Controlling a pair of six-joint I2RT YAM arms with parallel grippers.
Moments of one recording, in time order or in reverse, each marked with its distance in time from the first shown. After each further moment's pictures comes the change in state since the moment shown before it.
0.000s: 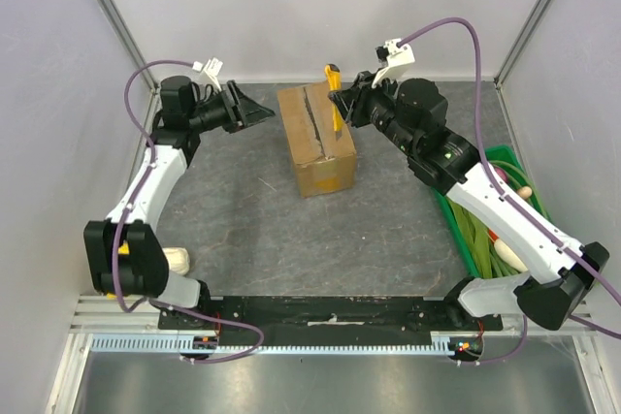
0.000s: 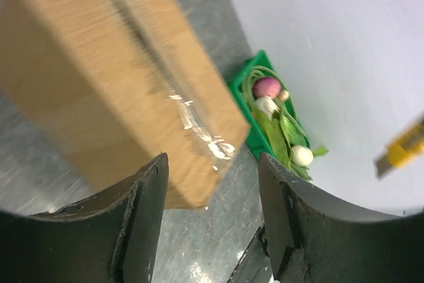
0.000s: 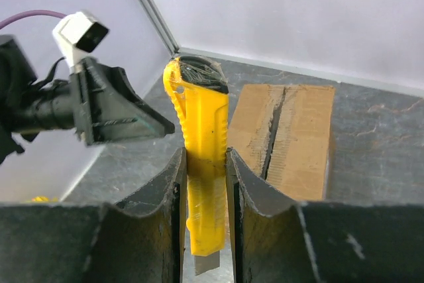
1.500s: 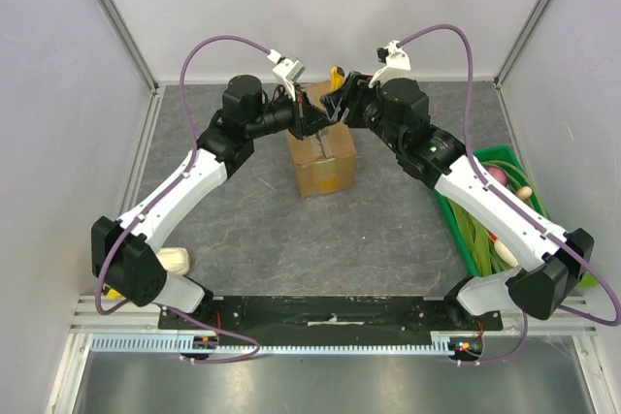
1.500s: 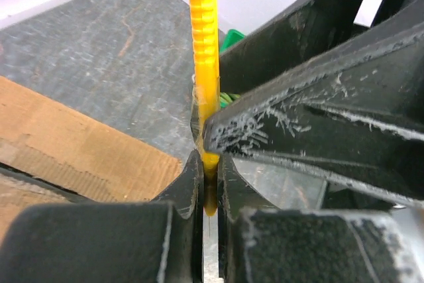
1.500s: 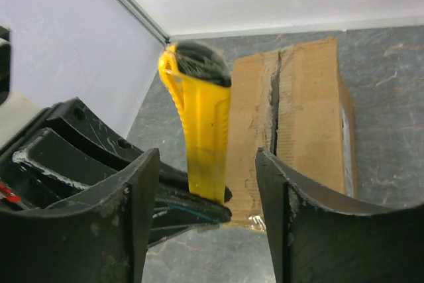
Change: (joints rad) left arm -0.488 -0.026 0.103 0.117 -0.237 0.284; right arm -0.018 0.068 -0.015 -0.014 0.074 0.257
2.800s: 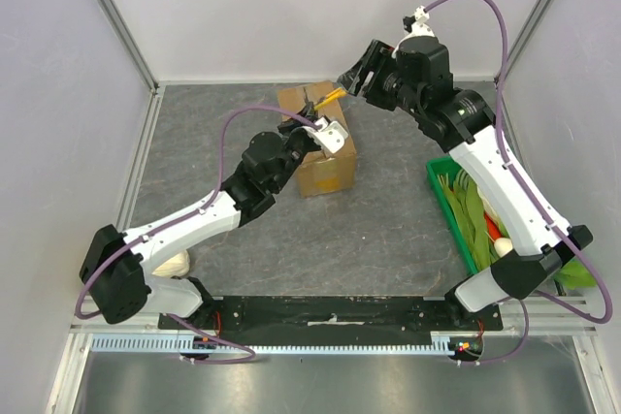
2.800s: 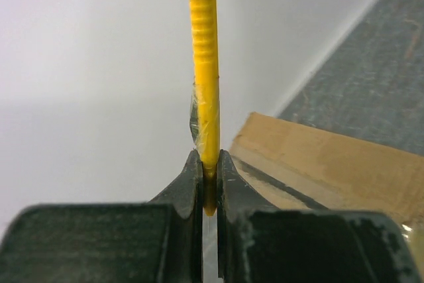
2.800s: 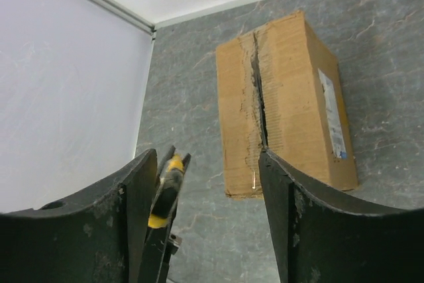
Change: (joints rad) left arm -0.303 -0.117 -0.300 0.411 -0.859 1.116; right arm -0.107 0.124 0.428 -0.500 -0.066 0.162
